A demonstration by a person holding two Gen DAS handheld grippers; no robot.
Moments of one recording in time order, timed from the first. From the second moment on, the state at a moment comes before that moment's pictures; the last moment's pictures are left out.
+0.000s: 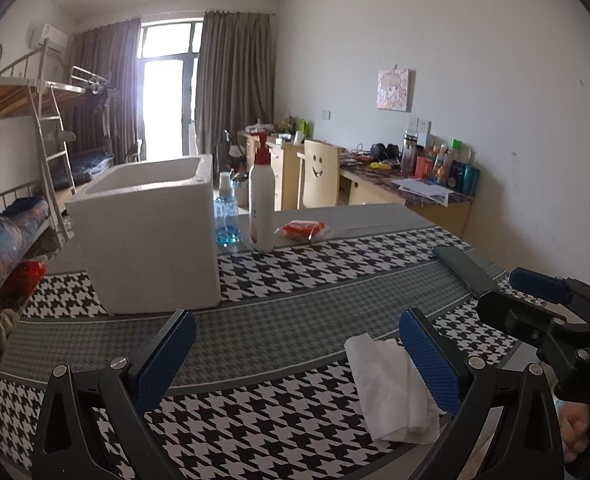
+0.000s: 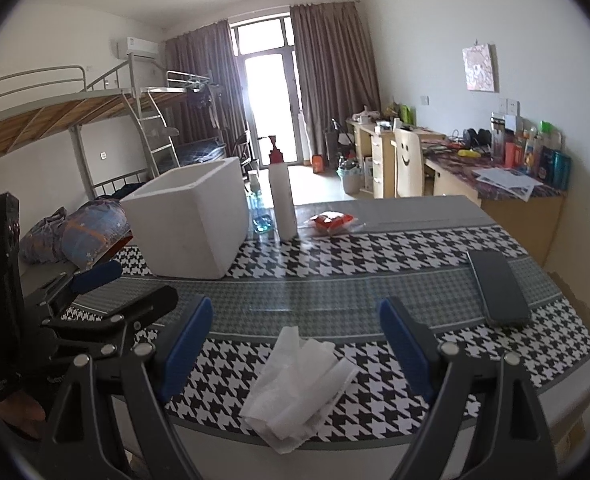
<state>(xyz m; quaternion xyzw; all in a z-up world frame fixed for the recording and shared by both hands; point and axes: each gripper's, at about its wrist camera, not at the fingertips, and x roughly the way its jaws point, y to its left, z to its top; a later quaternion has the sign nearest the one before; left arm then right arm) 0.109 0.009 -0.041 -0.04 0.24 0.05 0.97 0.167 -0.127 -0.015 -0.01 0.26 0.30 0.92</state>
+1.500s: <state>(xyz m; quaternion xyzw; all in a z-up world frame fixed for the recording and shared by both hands) 0.123 -0.003 -0.091 -0.03 0.29 0.03 0.96 0.178 -0.116 -0.110 0.00 0.42 0.30 0.86</state>
